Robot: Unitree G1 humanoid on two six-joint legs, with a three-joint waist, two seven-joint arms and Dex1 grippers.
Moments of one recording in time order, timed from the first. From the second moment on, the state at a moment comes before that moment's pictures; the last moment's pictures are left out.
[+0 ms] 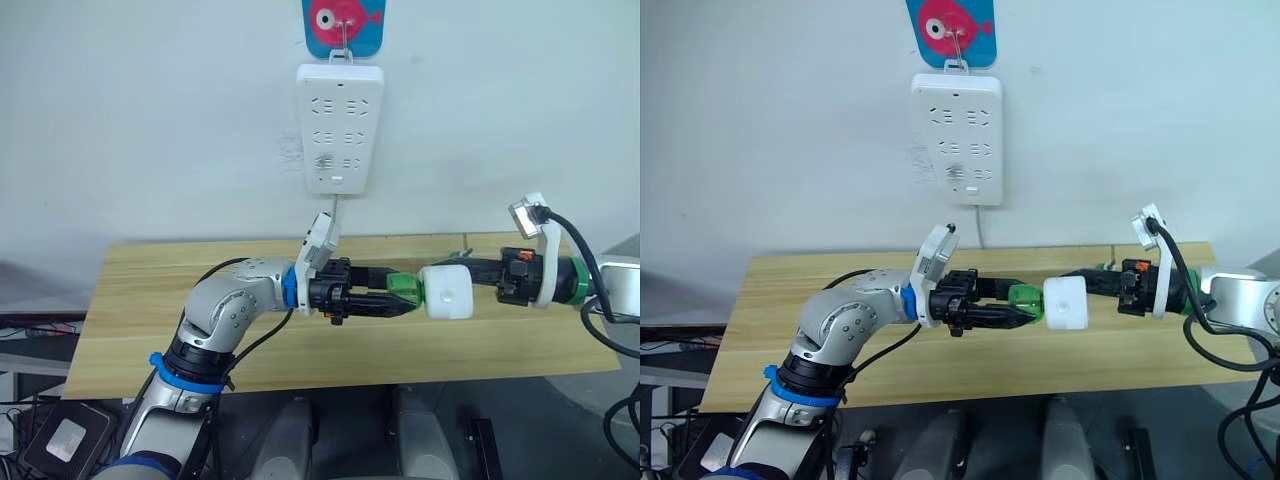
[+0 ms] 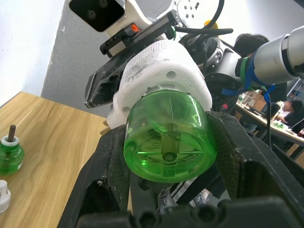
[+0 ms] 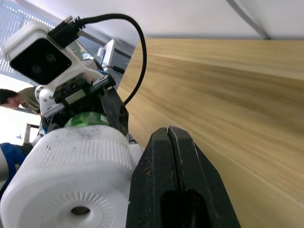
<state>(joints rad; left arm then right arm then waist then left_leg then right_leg) -0.55 0.35 -0.19 -0.18 -0.76 0.82 -1.09 -0.40 -0.99 -0.16 -0.19 1.59 1.25 0.44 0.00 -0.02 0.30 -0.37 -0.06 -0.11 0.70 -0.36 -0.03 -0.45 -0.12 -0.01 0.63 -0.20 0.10</state>
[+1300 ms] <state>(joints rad) -0.65 0.33 -0.27 0.35 -0.19 -0.75 -1.21 -0.41 -0.98 -0.09 -0.03 1.95 1.34 0.31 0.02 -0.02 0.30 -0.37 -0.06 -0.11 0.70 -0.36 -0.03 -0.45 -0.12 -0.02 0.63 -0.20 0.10</state>
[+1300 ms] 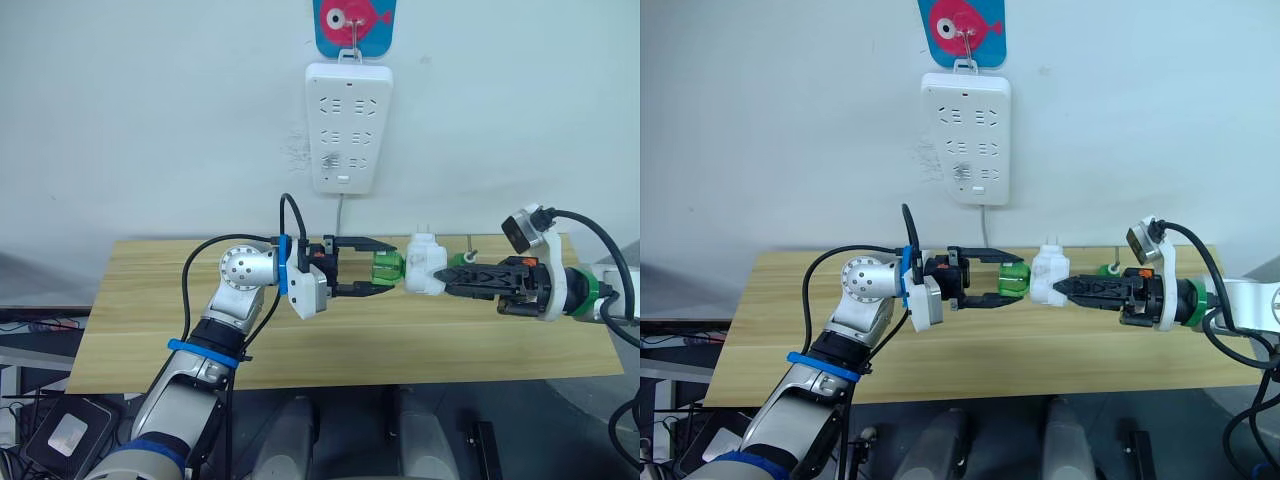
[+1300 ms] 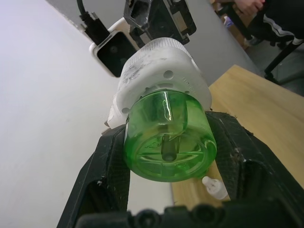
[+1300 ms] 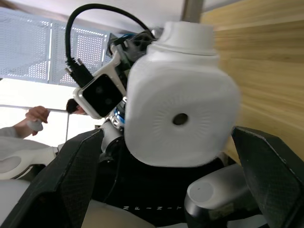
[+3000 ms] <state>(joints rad) -0.57 0.34 -0.44 -0.09 0.31 0.11 -0.82 -0.40 -0.83 0.02 -0.33 1.95 0.98 -0.42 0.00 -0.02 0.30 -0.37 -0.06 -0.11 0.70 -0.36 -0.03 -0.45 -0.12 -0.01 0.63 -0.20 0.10</state>
